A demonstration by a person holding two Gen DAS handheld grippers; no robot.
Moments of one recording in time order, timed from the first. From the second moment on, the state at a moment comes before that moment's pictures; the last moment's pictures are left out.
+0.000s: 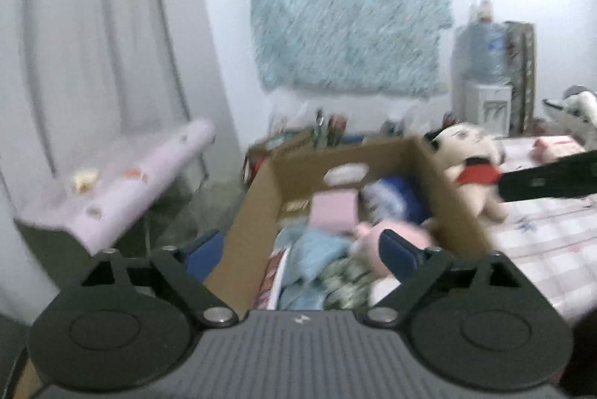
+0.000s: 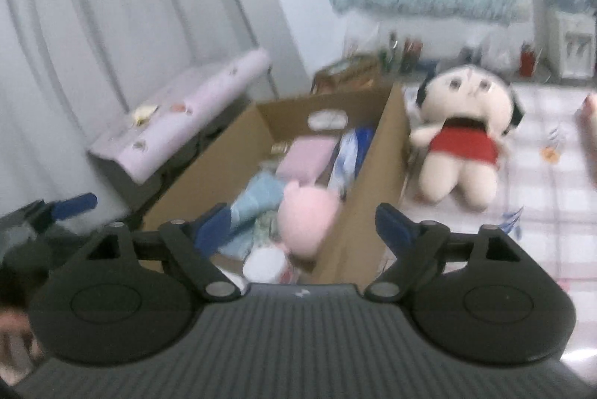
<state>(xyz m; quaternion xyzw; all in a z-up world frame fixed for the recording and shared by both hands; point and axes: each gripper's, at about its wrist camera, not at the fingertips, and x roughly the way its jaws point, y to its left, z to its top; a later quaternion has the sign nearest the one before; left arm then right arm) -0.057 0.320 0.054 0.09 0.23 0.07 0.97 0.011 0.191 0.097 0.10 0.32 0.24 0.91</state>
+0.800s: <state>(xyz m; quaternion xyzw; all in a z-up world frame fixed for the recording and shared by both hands) -0.110 0.297 0.053 0.01 0.19 0.10 0.98 -0.091 0.175 0.117 0.01 0.22 0.16 0.96</state>
